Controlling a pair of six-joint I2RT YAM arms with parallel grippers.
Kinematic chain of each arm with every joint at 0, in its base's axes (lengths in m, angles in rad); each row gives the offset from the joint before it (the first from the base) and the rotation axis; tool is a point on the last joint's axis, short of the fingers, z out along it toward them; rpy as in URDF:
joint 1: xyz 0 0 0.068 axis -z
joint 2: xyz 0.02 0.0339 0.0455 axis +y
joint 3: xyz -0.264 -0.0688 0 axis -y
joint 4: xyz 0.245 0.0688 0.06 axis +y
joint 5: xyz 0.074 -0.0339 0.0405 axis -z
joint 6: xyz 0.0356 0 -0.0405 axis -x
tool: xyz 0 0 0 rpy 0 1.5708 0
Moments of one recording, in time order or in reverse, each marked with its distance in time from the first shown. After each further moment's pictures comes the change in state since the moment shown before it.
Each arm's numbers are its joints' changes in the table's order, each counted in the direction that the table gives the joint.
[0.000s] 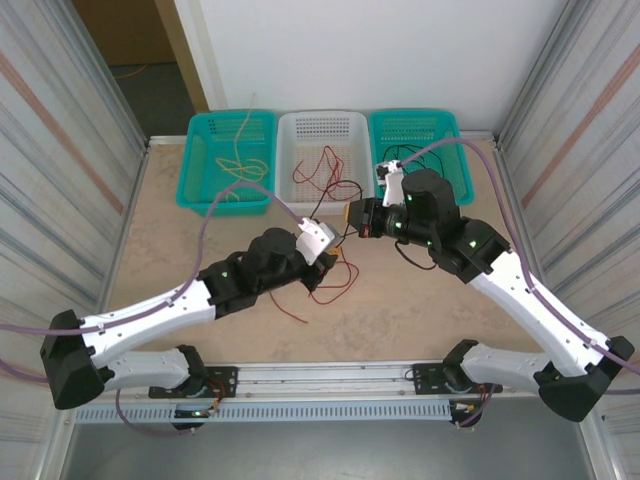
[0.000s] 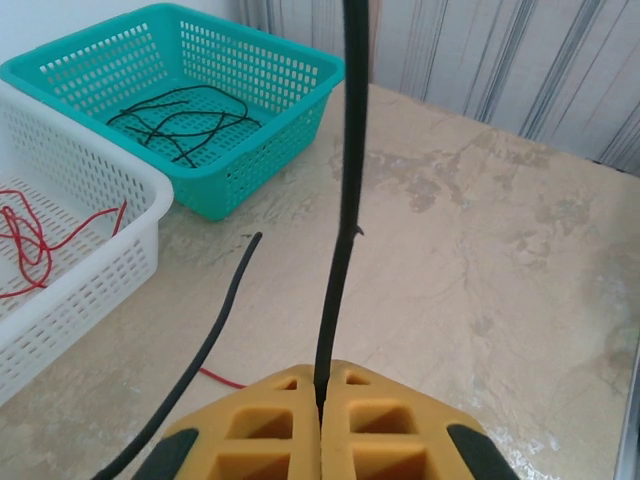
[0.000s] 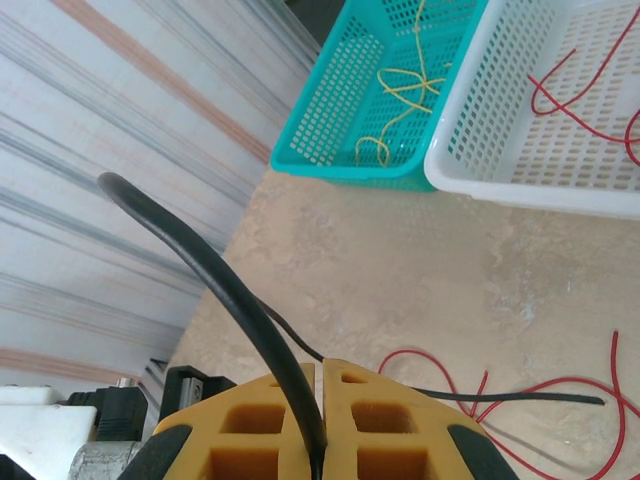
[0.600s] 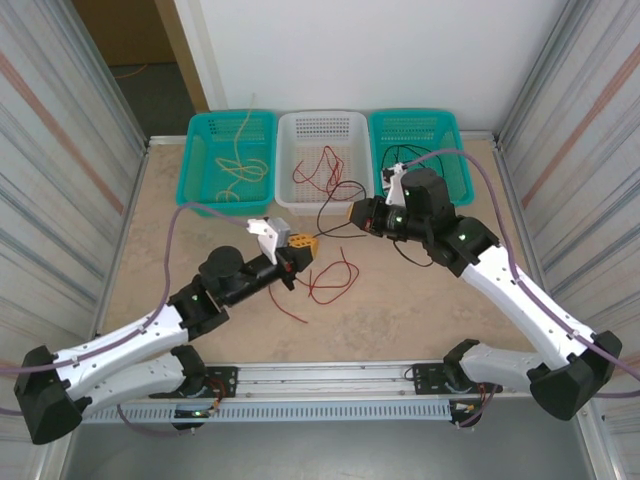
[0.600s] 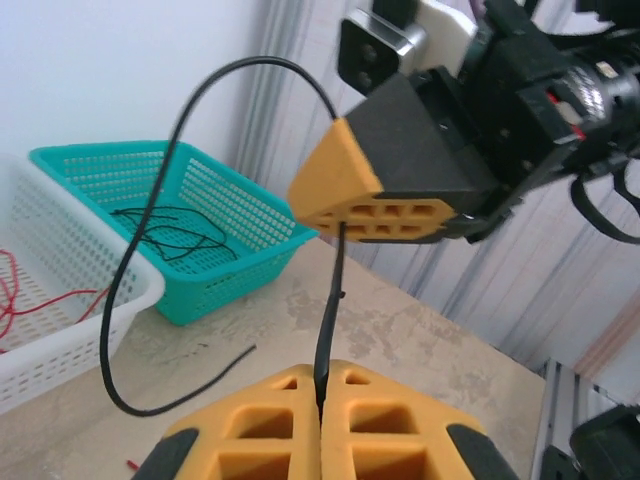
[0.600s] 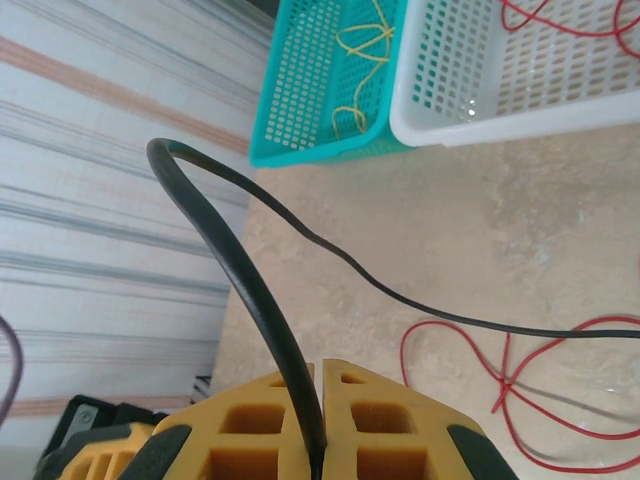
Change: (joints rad) left arm -0.105 -0.273 -0.297 -0.404 0.078 0.282; right arm 0.090 0.040 -0.098 -0.070 -0.117 -0.190
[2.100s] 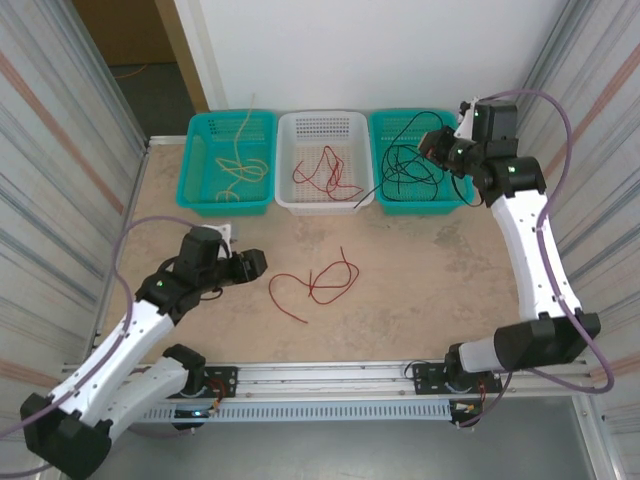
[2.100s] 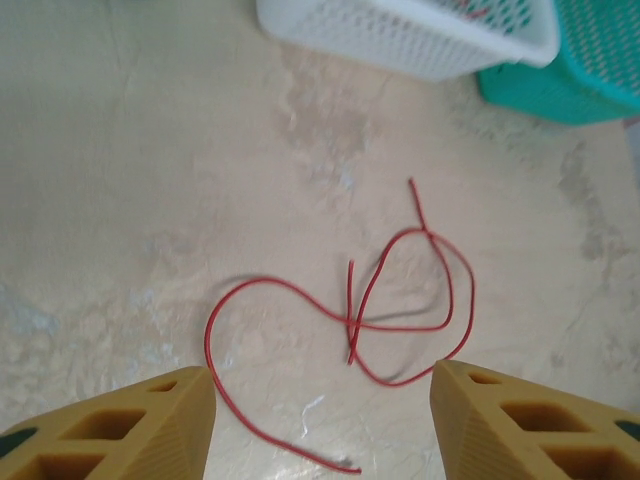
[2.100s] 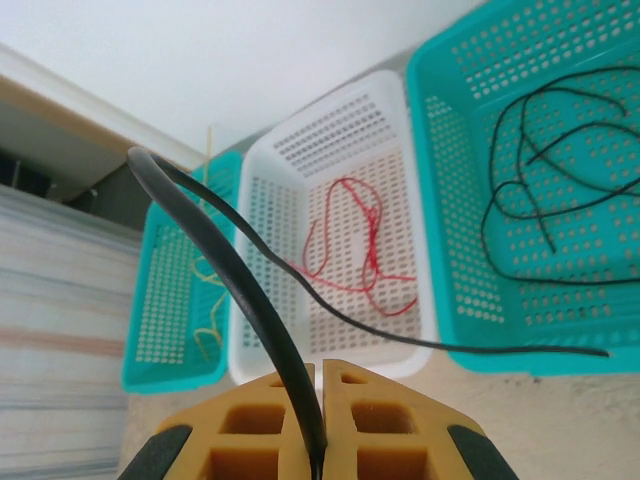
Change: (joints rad) left arm -0.430 -0.037 0.113 0.891 0.131 0.292; right arm 0.523 0.272 0.471 0.257 -0.008 0.247
